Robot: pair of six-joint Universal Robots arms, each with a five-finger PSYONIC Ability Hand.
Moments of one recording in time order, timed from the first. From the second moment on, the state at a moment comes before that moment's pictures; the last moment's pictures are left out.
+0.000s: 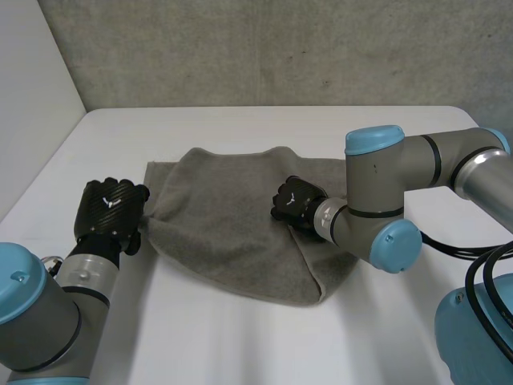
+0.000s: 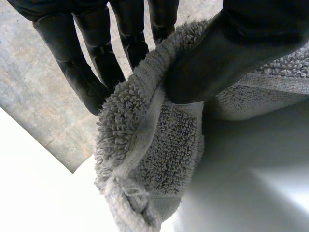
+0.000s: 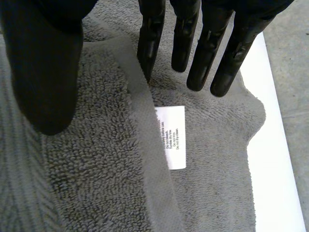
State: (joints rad) left arm 4.34 -1.79 -2.07 3.82 -1.67 3.53; right arm 2.13 -0.57 0.73 0.37 1.32 2.09; left_hand 1.41 1.47 1.55 1.52 1.50; right_hand 0.53 0.53 0.53 0.53 0.35
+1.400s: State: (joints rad) left arm 4.37 -1.94 -2.03 3.82 -1.67 3.55; right arm 1.65 -1.44 1.81 -0.18 1.24 2.88; left_hand 0.94 0.94 0.94 0.94 0.93; right_hand 1.21 1.31 1.32 1.33 1.12
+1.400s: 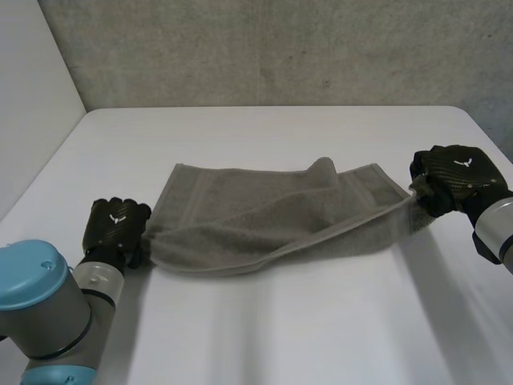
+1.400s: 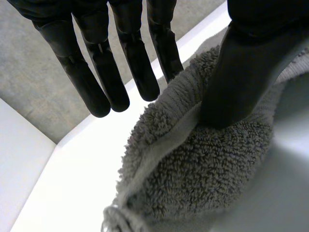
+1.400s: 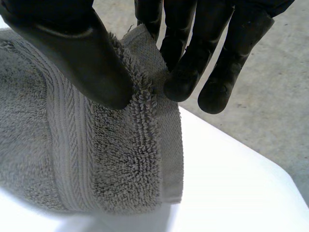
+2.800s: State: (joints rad) left arm 4.45 -1.62 -2.02 3.77 -1.49 3.73; right arm 1.54 -1.63 1.76 -0.29 1.30 3.02; left_hand 1.42 1.50 1.54 1.52 1.46; right_hand 1.21 1.31 1.33 1.33 1.12
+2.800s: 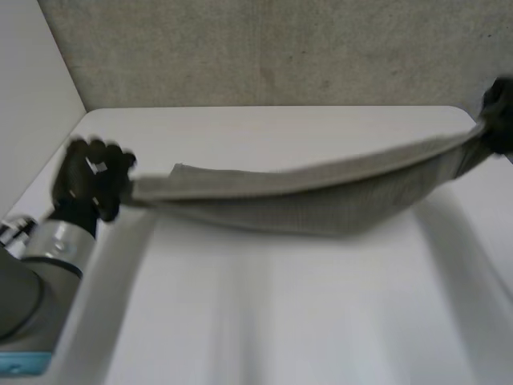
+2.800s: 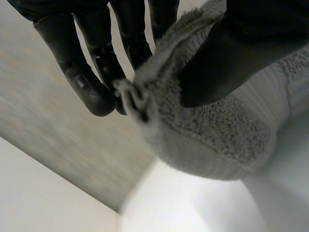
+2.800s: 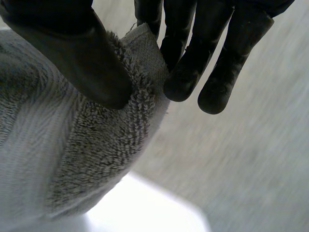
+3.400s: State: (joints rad) left arm 4.47 -1.80 -1.30 2.86 -1.49 3.48; right arm 1.70 -1.22 0.95 0.65 1.34 2.38; left_hand 1.42 1.50 1.55 1.52 1.46; right_hand 1.21 1.31 1.33 1.34 1.12
